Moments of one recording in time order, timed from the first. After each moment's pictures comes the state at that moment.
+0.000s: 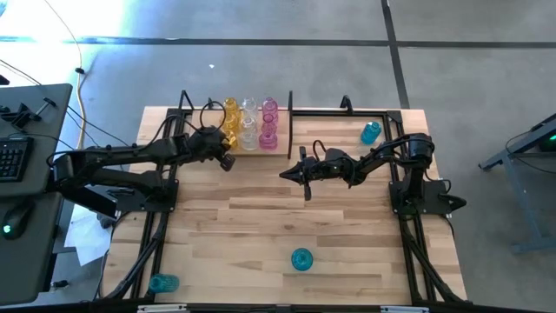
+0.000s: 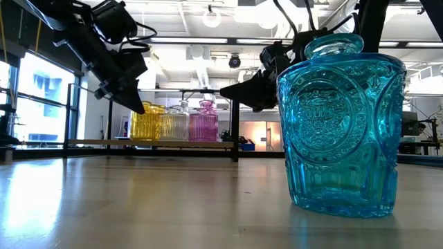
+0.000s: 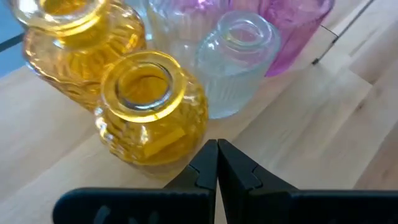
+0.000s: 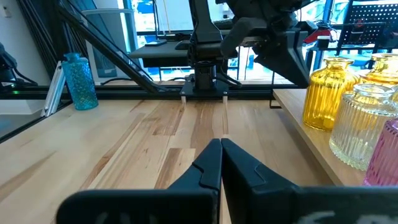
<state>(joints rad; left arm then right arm) 0.40 1.05 0.55 -0.28 -0.26 -0.31 -0.18 1.89 0.60 1.26 -0.30 0.00</state>
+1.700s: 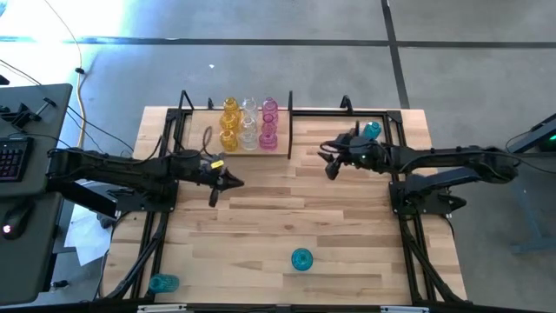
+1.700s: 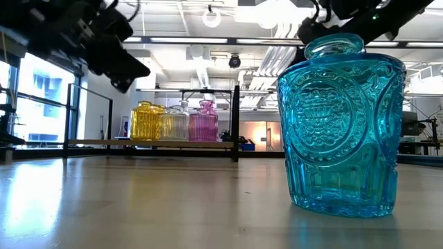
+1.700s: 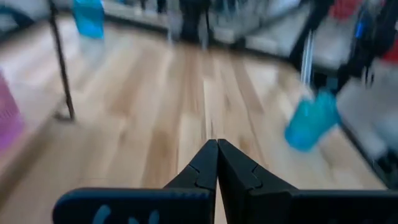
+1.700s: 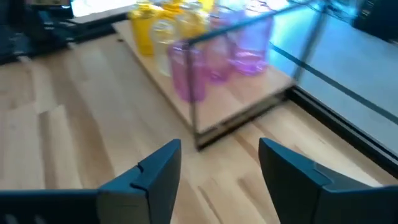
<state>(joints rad) 0.11 0.90 0.28 0.31 0.20 -0.17 -0.18 1.08 0.60 0.00 0.31 0.20</state>
